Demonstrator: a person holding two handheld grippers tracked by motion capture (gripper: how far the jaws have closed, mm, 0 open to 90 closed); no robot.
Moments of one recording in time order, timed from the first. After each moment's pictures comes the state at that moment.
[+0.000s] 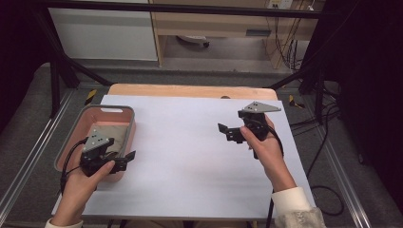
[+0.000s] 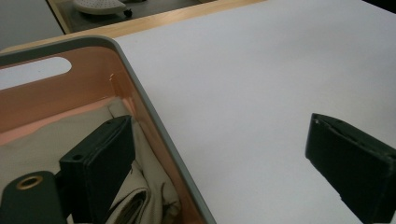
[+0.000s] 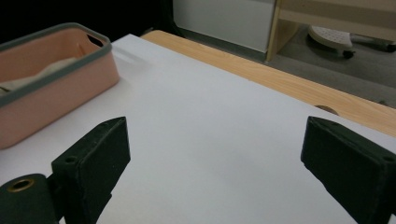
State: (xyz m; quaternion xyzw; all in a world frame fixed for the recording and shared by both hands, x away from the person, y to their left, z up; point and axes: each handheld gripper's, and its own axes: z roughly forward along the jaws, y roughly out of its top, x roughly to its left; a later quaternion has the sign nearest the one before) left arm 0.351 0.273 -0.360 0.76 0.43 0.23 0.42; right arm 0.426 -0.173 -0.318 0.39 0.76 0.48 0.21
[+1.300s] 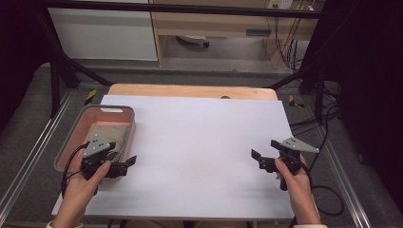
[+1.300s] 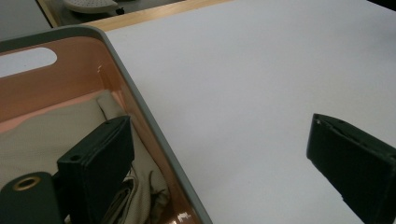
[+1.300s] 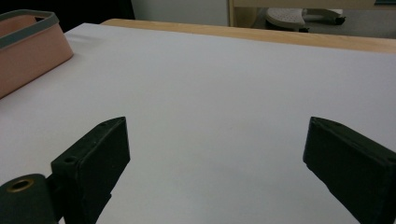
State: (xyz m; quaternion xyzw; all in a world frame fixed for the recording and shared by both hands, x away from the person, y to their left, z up) left arm 0.344 0.273 -0.370 0.77 0.42 0.22 0.43; right arm 0.363 -0.270 -0.397 0.46 0.70 0.49 0.22
